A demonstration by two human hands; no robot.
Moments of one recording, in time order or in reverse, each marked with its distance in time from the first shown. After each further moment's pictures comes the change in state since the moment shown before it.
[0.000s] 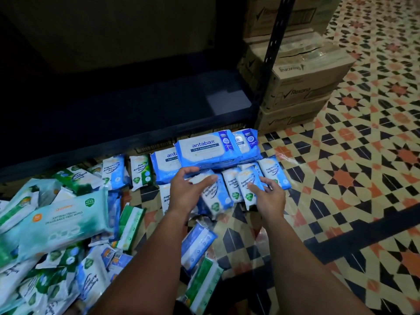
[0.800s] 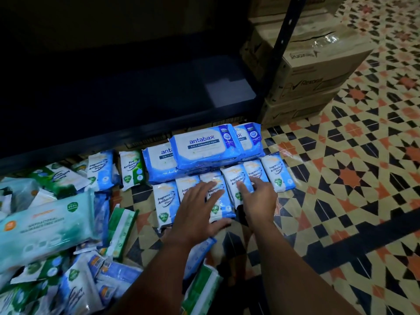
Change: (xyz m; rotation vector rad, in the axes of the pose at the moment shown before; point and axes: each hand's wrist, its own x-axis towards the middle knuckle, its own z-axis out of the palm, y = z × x) left_hand 0.007 -0.084 0.000 1.087 -0.234 0.888; right_hand 0.009 0.015 0.034 -0.667 0.103 -0.266
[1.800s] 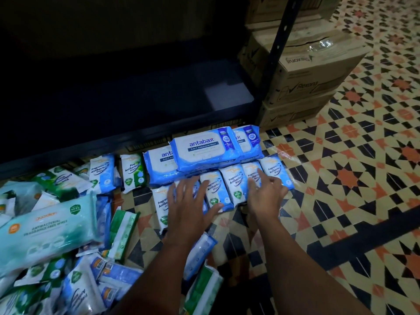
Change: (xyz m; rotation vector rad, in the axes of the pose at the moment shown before) left_hand 0.001 0.002 -0.018 0.228 0.110 -0.240; right_hand 0.009 -0.002 -0.014 -0.153 -0.012 0.041
